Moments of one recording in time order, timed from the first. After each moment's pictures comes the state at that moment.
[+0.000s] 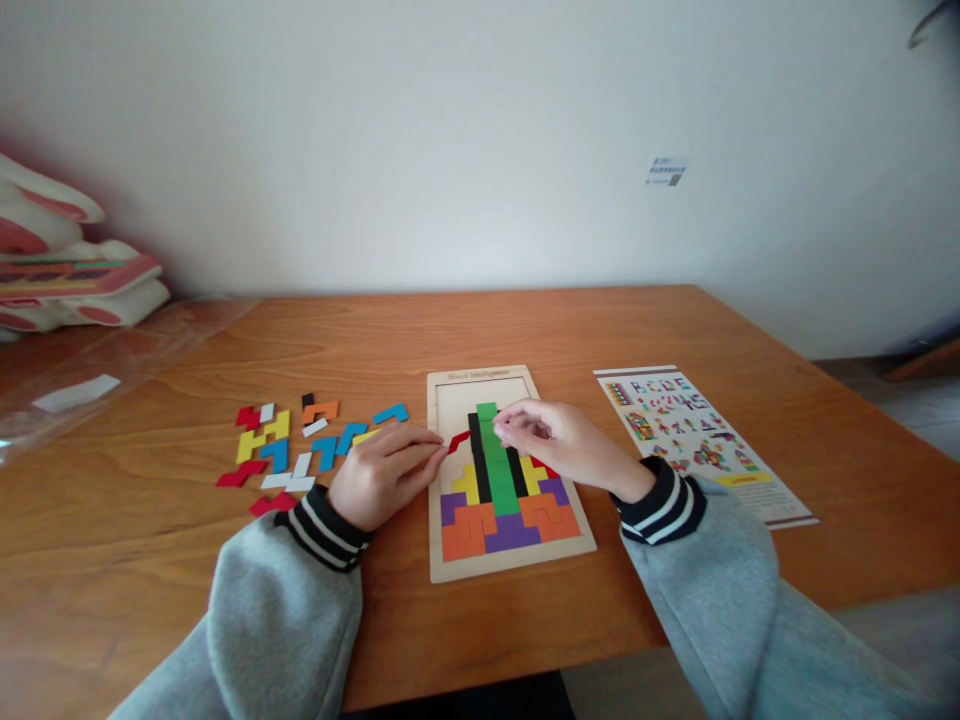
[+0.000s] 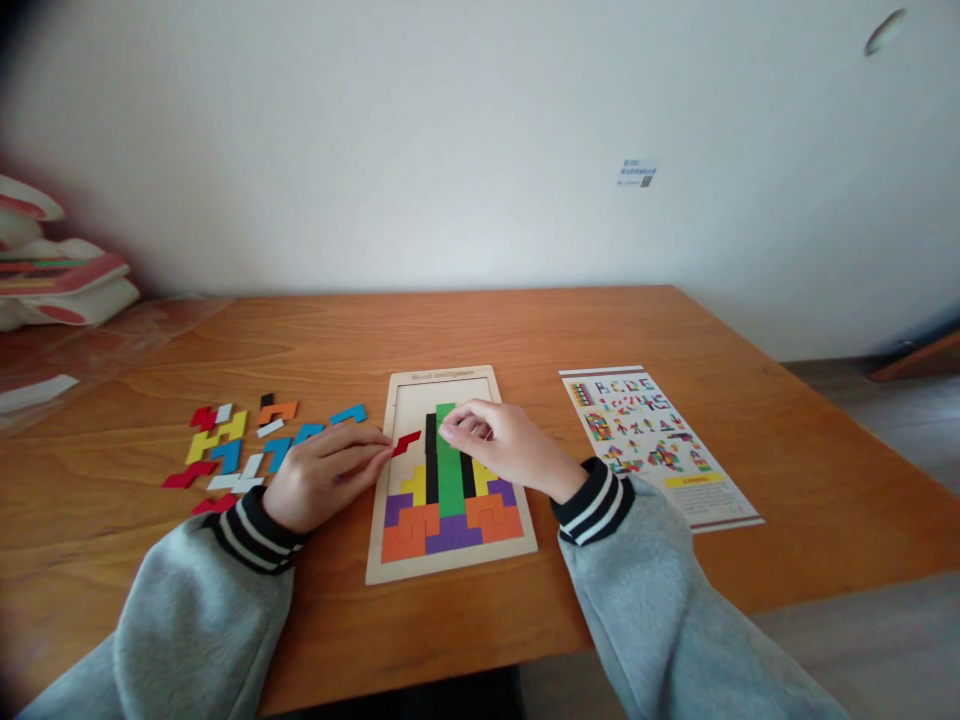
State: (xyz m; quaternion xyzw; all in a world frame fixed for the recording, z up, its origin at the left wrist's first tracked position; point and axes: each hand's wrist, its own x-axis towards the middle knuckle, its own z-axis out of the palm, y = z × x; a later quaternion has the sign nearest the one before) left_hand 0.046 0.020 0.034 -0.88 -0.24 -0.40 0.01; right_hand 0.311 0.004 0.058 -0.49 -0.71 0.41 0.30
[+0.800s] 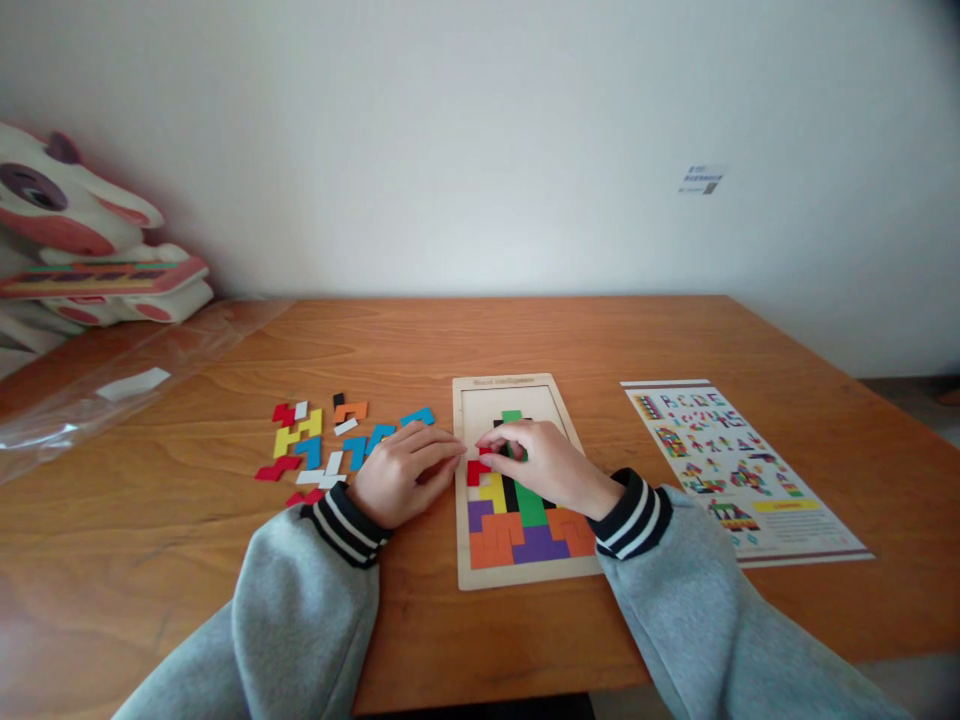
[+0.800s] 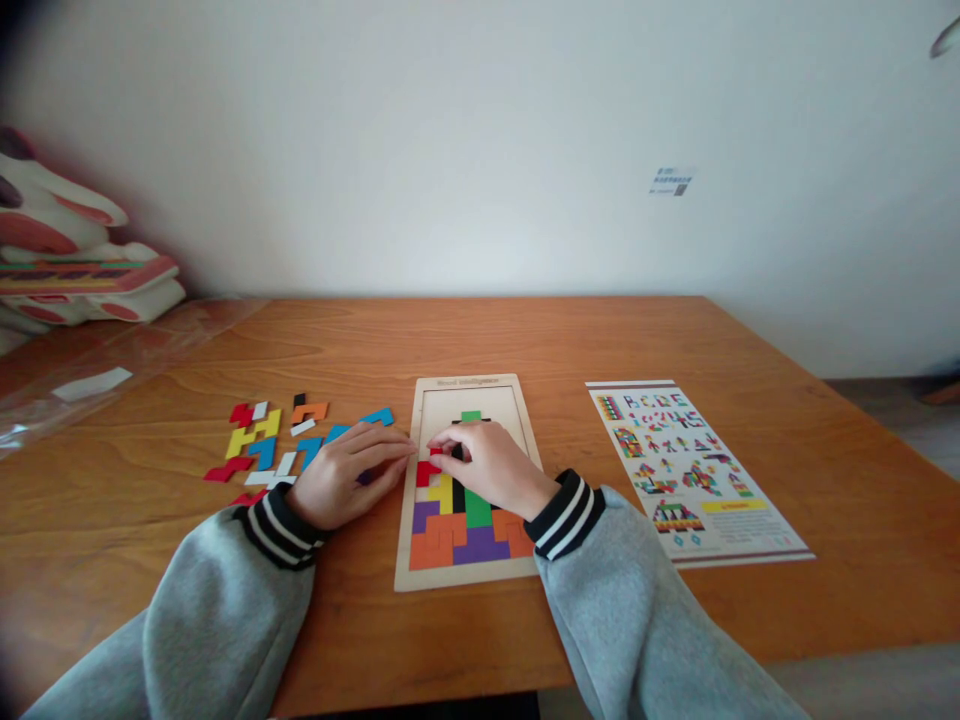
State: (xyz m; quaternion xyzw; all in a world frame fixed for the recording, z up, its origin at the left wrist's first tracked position) left_hand 0.030 0.025 0.026 -0.90 -0.26 -0.35 -0.04; right_hand 0.261 0.014 0.040 -0.47 -0.79 0.30 0.26
